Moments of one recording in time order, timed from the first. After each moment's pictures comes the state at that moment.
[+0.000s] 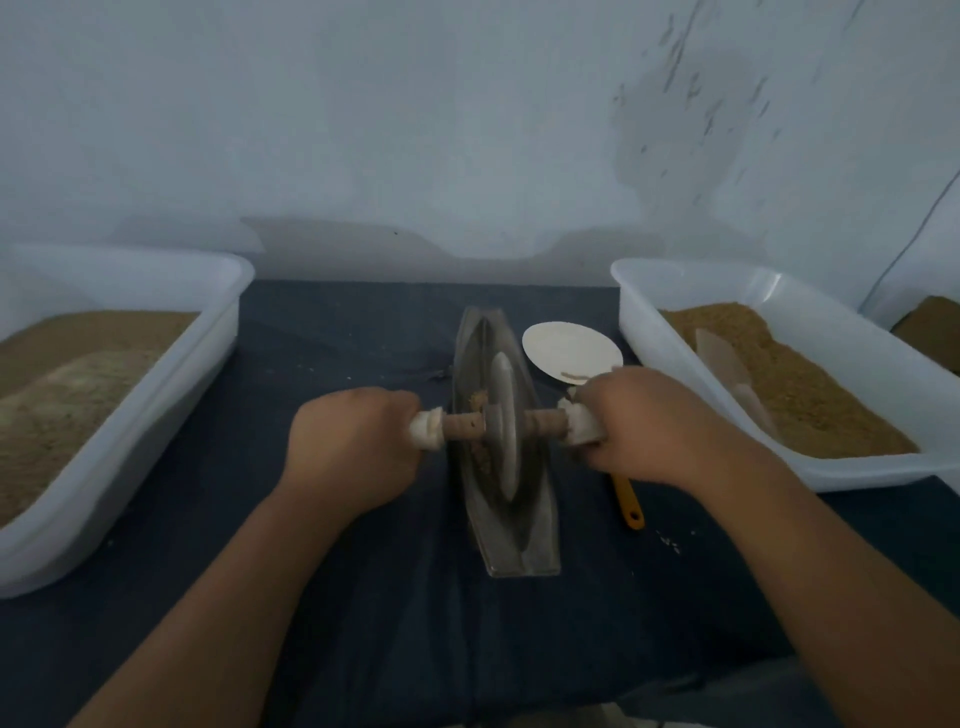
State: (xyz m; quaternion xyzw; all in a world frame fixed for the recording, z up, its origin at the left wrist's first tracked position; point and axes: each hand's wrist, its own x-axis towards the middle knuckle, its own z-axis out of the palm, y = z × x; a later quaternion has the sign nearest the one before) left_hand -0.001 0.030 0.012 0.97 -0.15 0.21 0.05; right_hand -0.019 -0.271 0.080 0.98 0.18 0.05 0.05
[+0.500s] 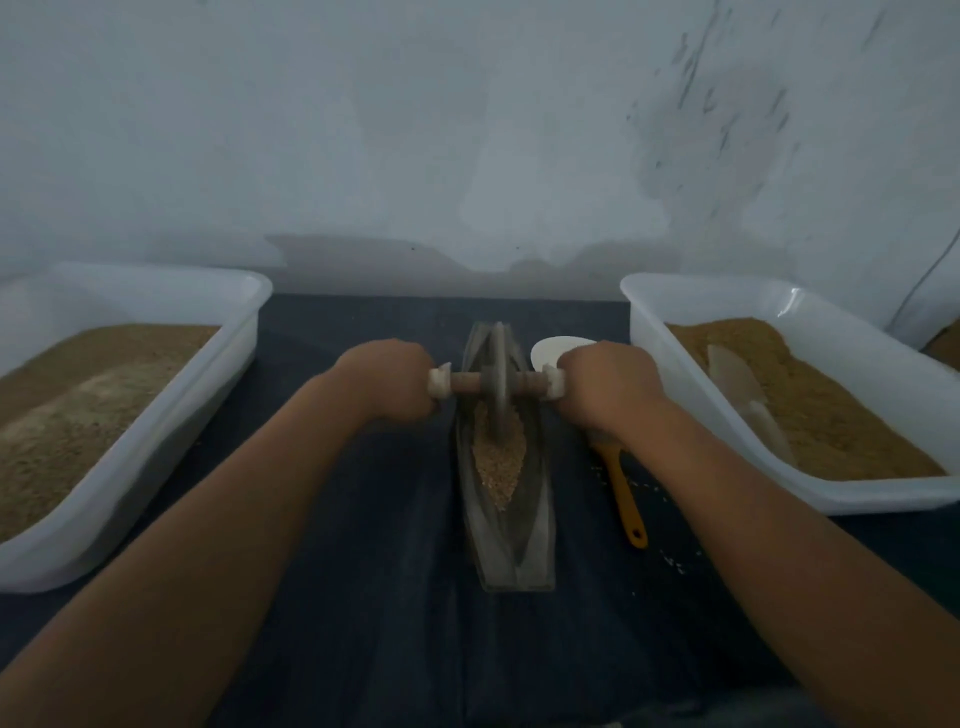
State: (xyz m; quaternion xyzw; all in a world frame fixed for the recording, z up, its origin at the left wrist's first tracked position) left_hand 0.086 0.012 0.063 0.98 -0.18 -0.03 0.00; right_hand 0.073 -0.260 0.052 0.99 0.07 0.10 0.06
